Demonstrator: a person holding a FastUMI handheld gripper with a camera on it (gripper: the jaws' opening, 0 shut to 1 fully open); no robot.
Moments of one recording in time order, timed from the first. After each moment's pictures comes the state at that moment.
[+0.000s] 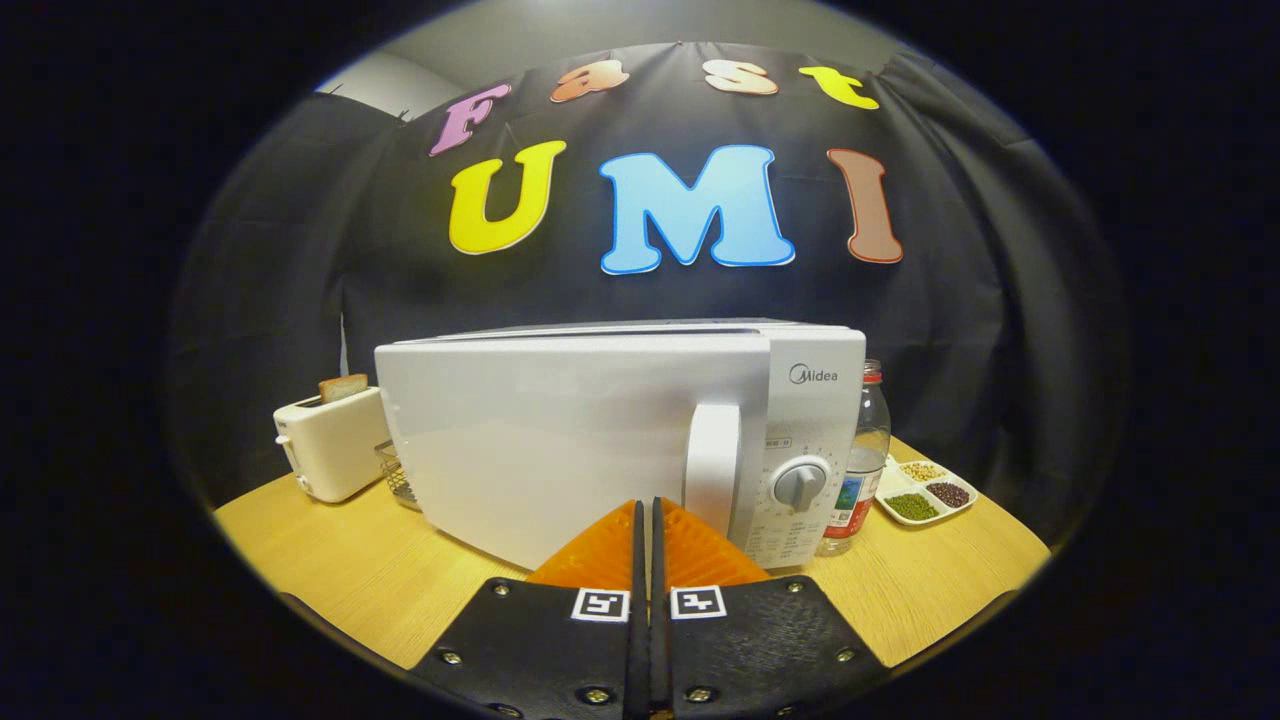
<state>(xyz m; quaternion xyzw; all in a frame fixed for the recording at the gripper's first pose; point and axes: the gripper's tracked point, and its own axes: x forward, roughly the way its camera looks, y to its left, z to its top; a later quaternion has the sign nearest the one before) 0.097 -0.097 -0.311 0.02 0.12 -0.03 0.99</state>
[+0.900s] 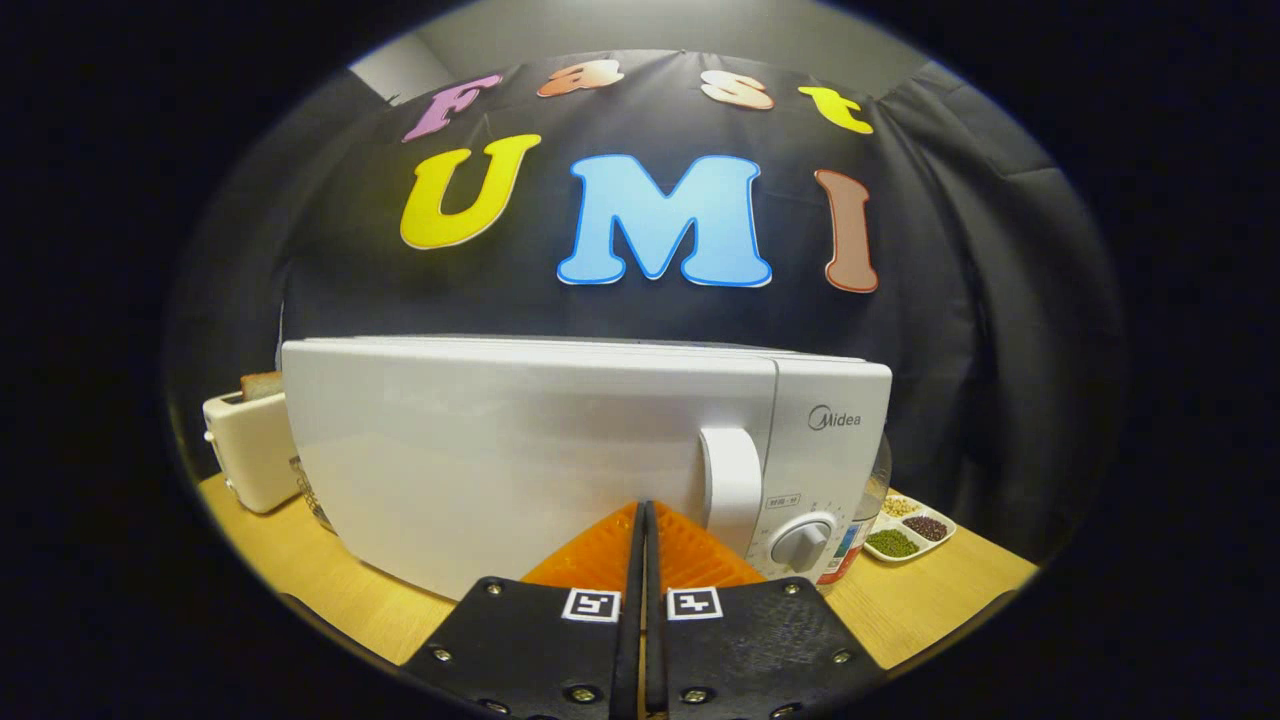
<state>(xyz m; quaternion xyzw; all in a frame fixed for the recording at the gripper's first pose) 0.153 -0.110 -0.316 -0.04 0.09 -0.10 0.99</state>
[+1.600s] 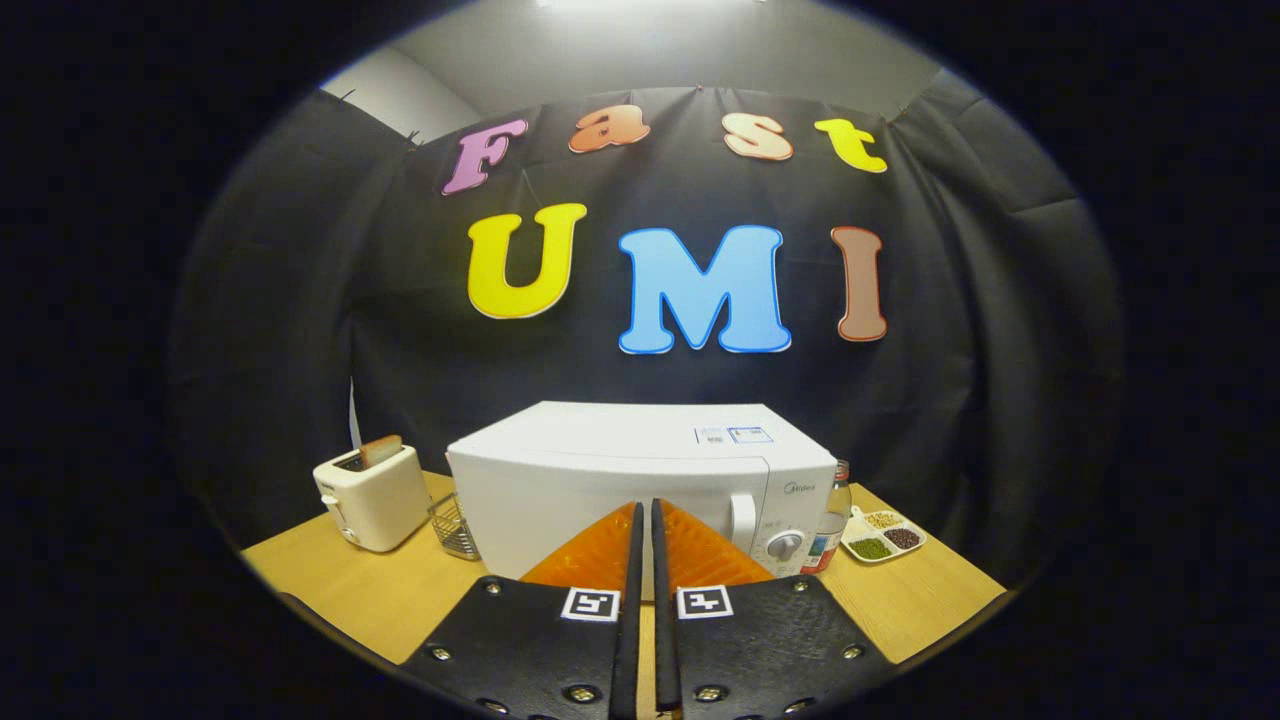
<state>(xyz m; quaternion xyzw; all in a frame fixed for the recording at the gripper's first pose) 0.030 -0.032 -0.168 0.00 0.07 -0.04 1.00</state>
